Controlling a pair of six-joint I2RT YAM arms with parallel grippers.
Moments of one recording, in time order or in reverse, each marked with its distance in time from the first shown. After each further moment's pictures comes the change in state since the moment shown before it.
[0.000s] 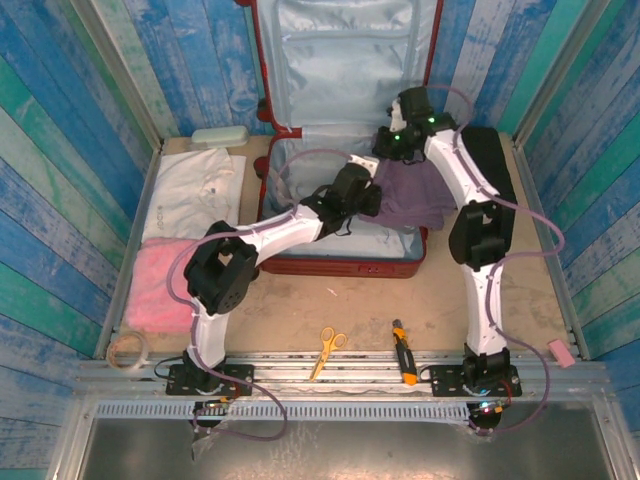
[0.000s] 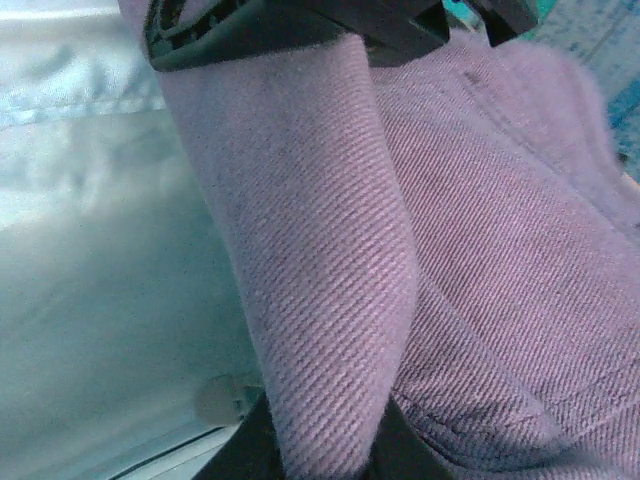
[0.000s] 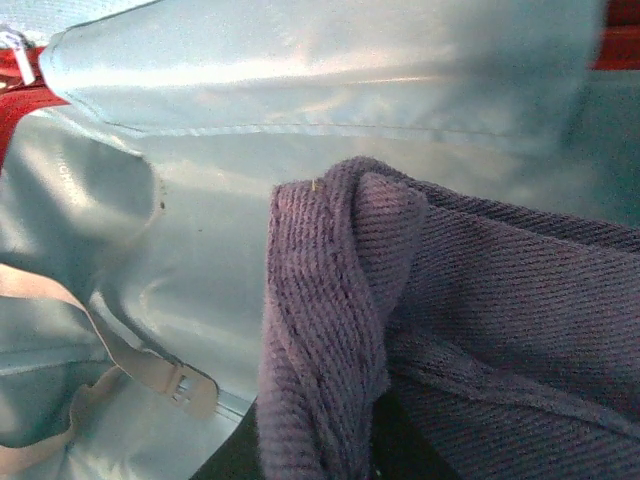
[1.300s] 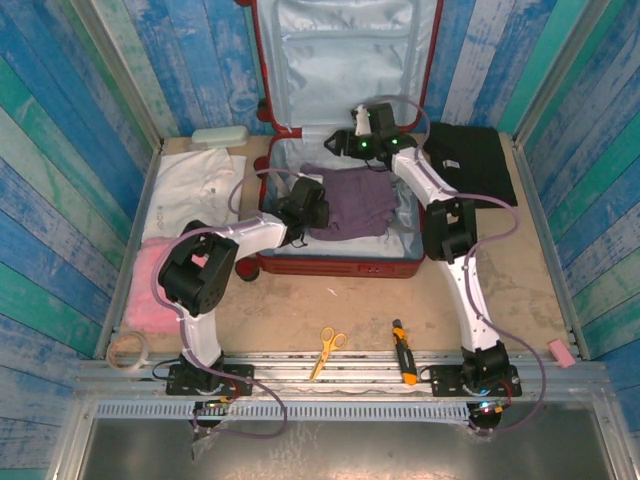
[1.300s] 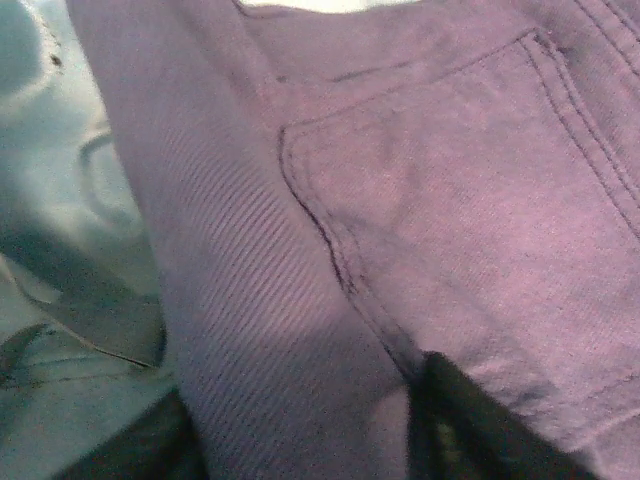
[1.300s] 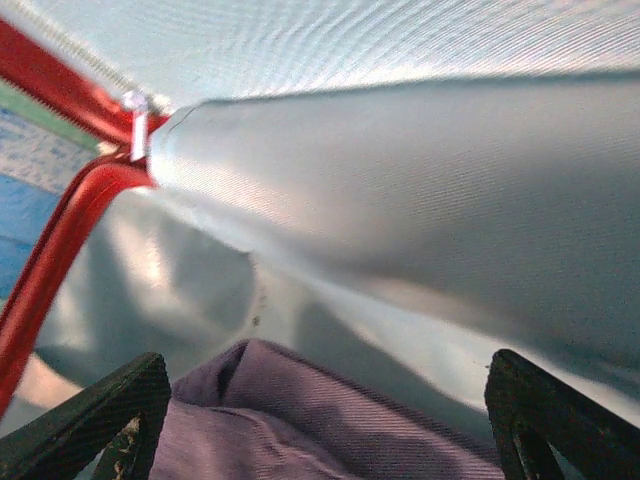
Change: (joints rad) left arm 0.200 -0.103 -0.321 -0.002 -0.066 -0.018; right arm 0.072 0.284 0.125 0.459 -0.145 0.035
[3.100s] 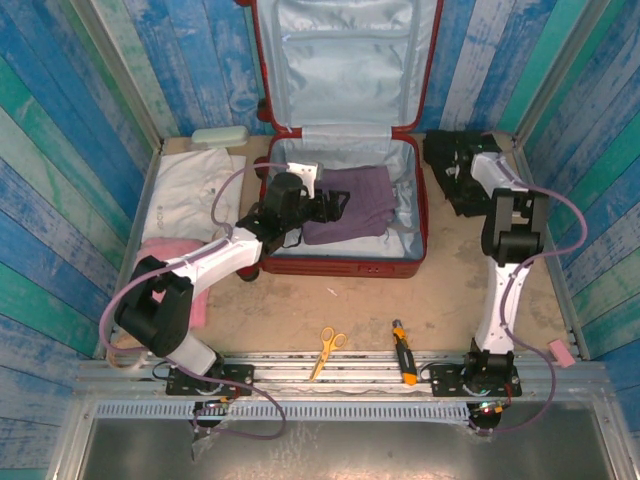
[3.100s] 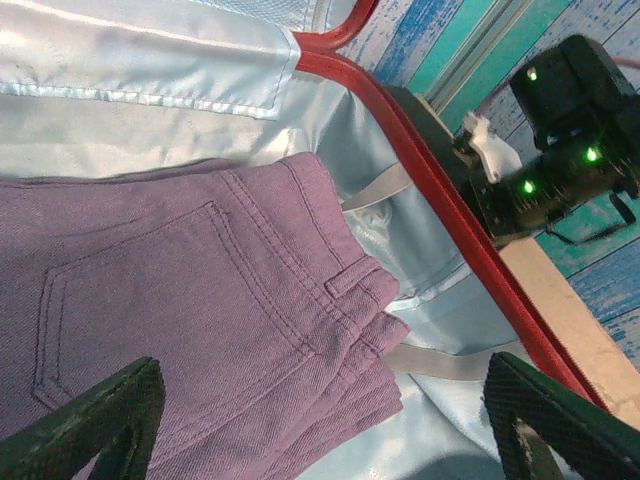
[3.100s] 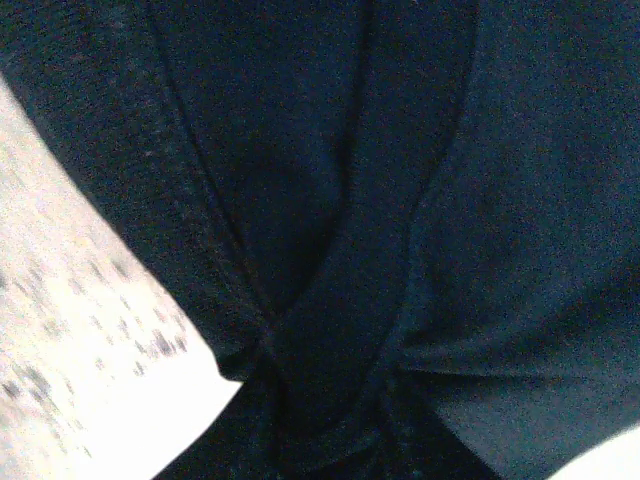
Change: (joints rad) left arm -0.029 -0.323 -0.145 0.192 0.306 -0.104; right arm -0.383 -0.351 -0.635 -0.465 0.604 -0.330
